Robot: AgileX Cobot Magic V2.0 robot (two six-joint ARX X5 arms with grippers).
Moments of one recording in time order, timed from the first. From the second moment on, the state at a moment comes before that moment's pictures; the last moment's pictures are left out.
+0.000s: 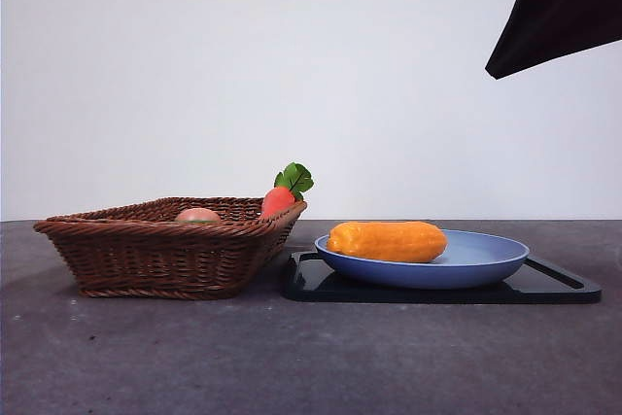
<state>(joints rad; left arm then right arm) 0.07 0.21 0.21 -0.10 0.21 0.04 0.29 1.09 0.89 -0.50 -0.45 0.07</state>
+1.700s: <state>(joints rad) 0.07 0.01 0.03 -0.18 0.21 0.01 0.29 1.09 0.89 -0.50 -0.45 0.07</state>
